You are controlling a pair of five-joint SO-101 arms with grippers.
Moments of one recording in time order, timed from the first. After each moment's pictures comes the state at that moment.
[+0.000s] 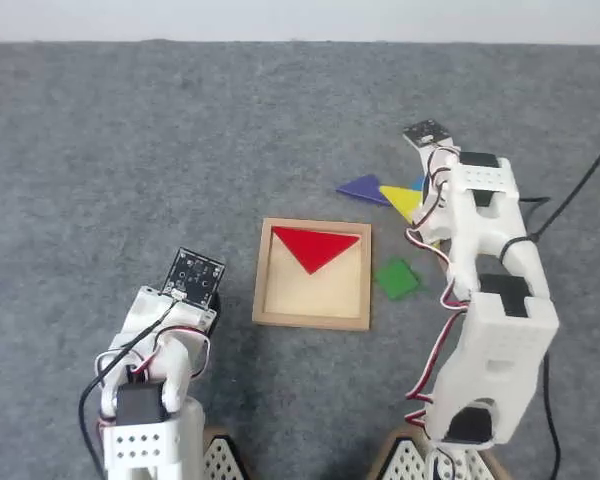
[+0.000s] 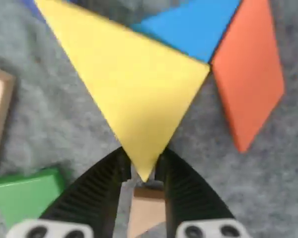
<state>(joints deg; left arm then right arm) -10.5 -102.3 97.1 62.7 -22.5 0.5 28.0 -0.4 66.1 26.5</state>
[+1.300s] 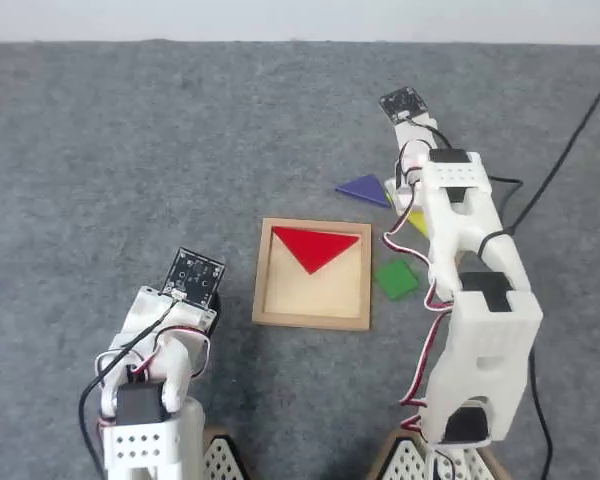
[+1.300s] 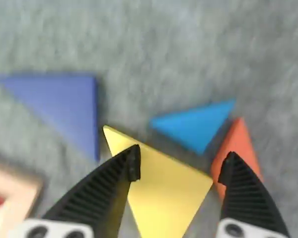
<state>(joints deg) -10.5 -102.3 97.1 62.7 -22.5 -5.5 29.6 -2.5 53.3 21.8</state>
